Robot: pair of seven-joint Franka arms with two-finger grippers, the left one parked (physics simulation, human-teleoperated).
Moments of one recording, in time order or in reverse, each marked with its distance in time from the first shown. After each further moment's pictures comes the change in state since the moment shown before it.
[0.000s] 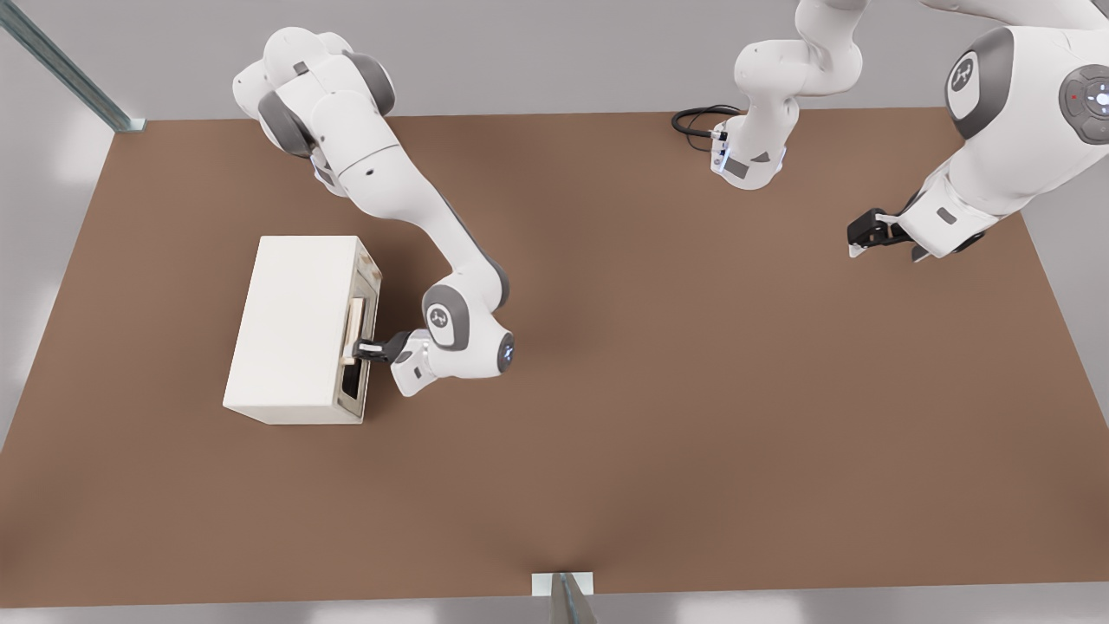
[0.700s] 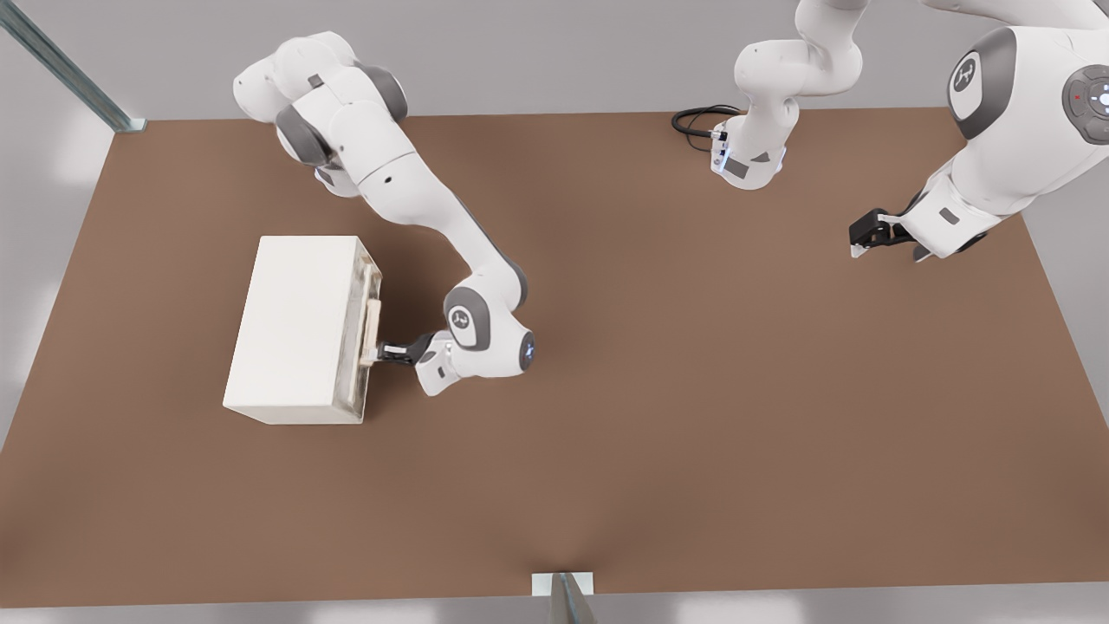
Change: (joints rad) arm 0.063 0.114 0.008 0.172 0.072 -0.006 0.056
